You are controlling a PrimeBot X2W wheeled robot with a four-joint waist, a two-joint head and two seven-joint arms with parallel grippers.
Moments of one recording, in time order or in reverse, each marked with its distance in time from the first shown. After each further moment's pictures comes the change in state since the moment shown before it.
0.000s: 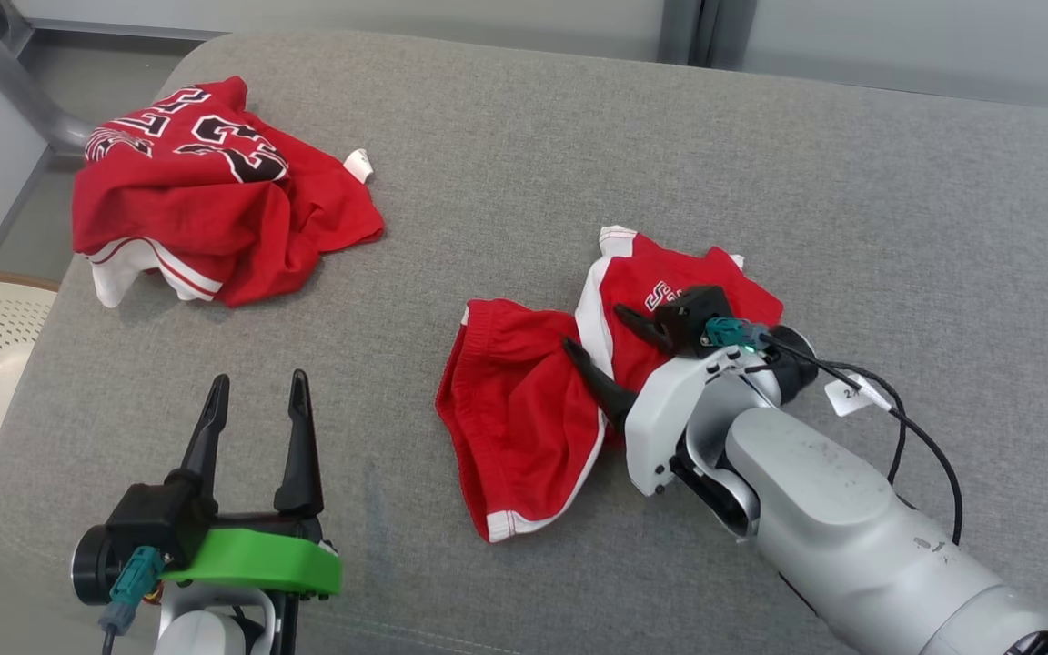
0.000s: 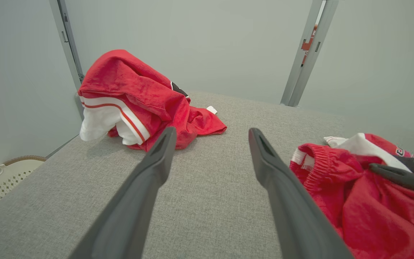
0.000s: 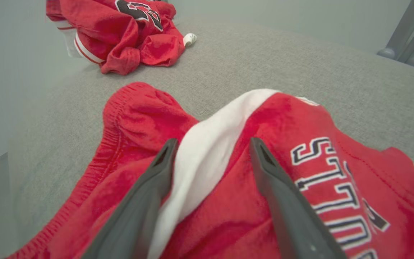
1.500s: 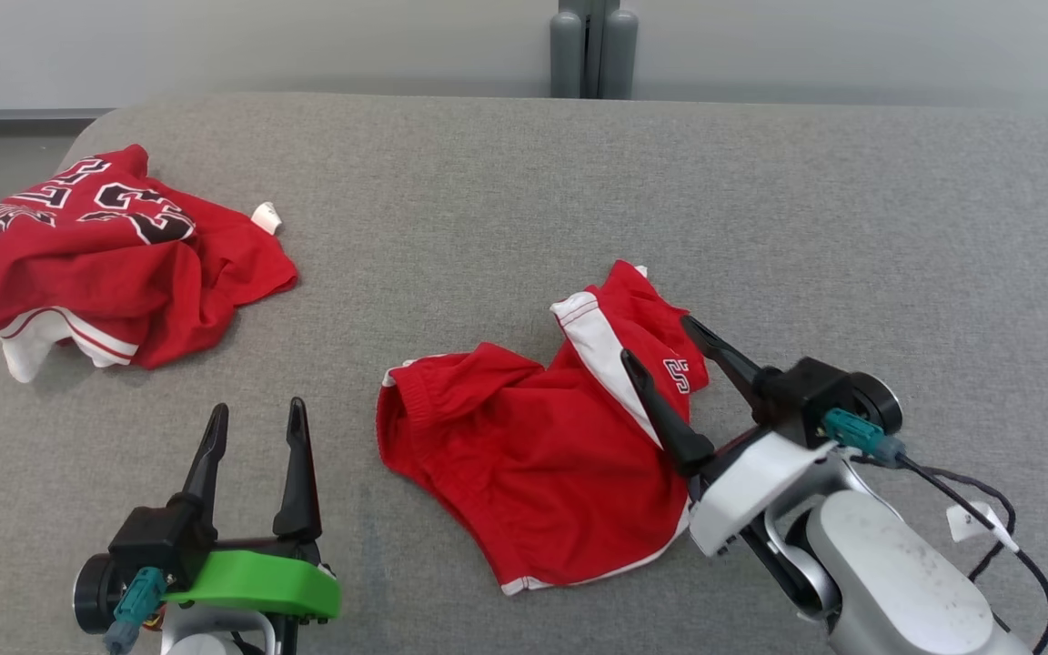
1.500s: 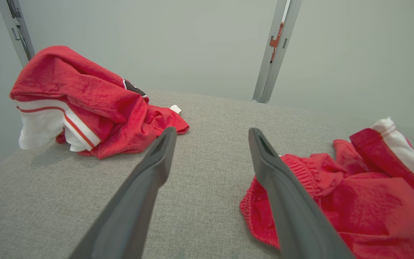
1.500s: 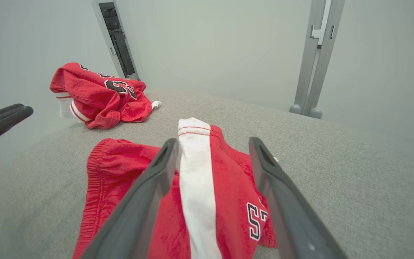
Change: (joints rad) left arm 0.037 -0.001 0.007 0.015 0.000 0.009 0.000; right arm 0.388 -0.104 -0.297 -0.529 -0.228 0.000 -0.051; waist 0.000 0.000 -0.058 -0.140
